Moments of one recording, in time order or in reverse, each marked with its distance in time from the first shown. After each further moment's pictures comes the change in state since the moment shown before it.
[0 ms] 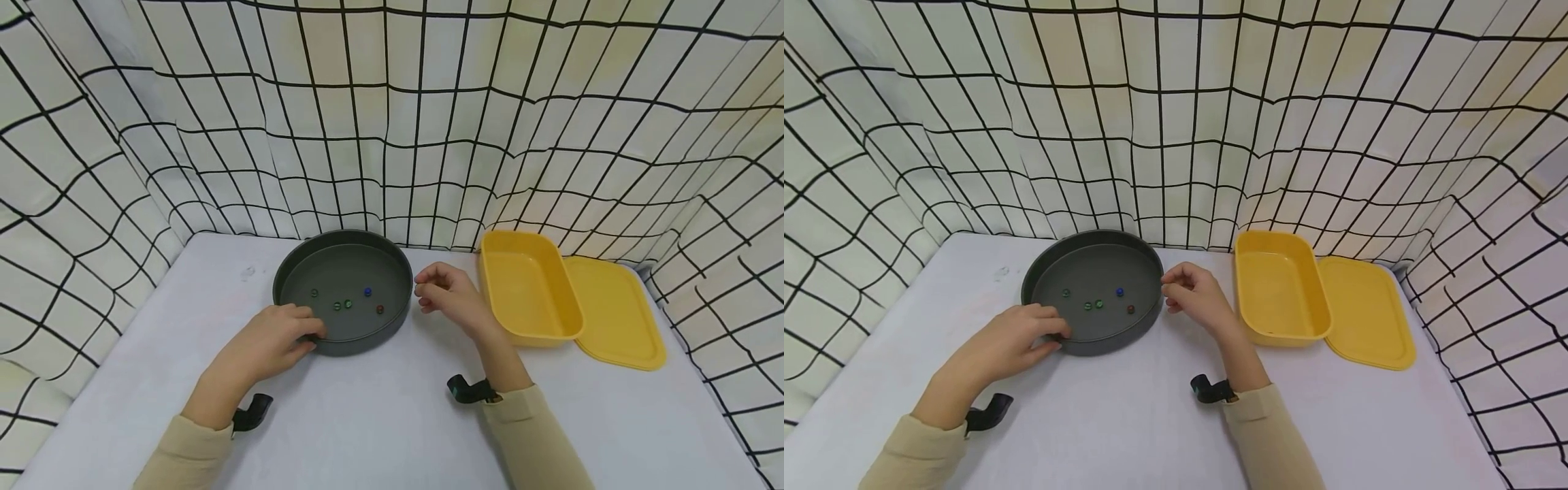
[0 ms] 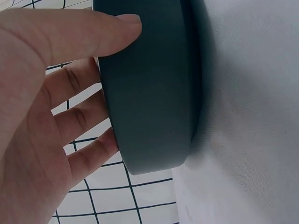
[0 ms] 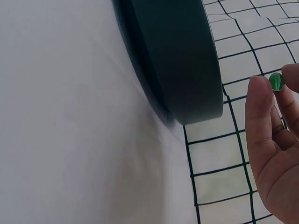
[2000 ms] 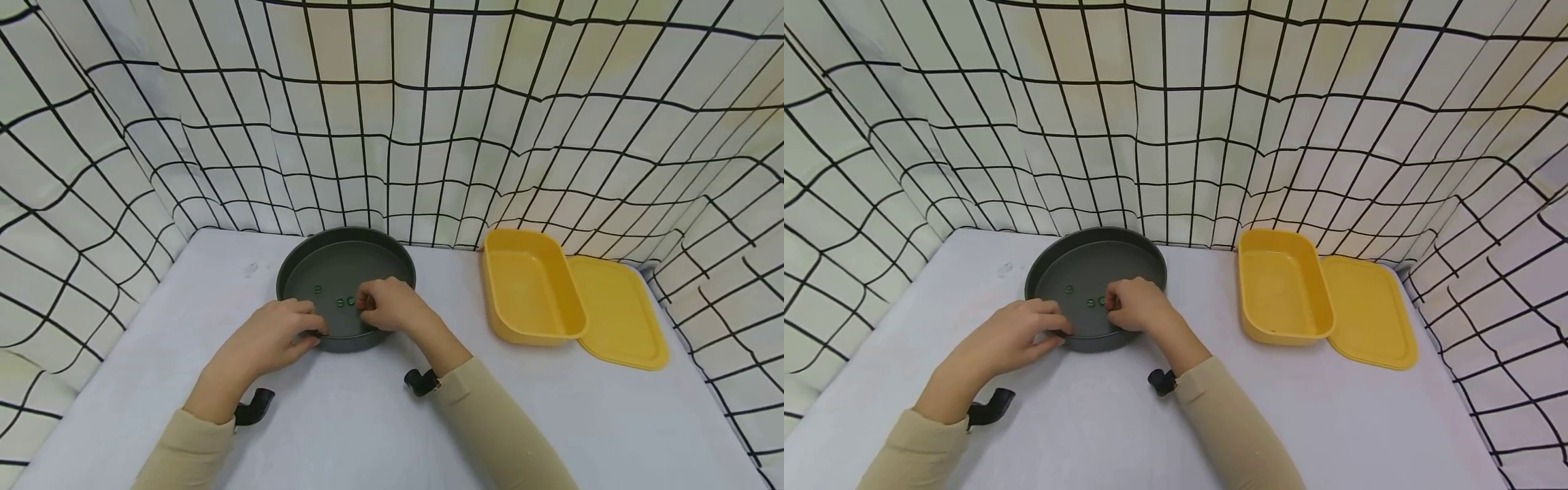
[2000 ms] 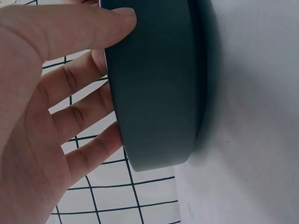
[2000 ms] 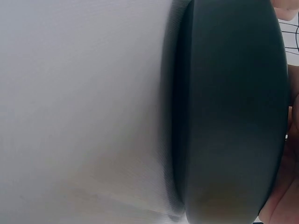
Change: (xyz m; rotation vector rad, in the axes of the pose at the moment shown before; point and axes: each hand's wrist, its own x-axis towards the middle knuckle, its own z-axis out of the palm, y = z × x) left_hand -0.001 -0.003 -0.004 -0.010 0.010 0.008; right_hand 0.038 -0.013 0.090 -0.903 -0.307 -0.093
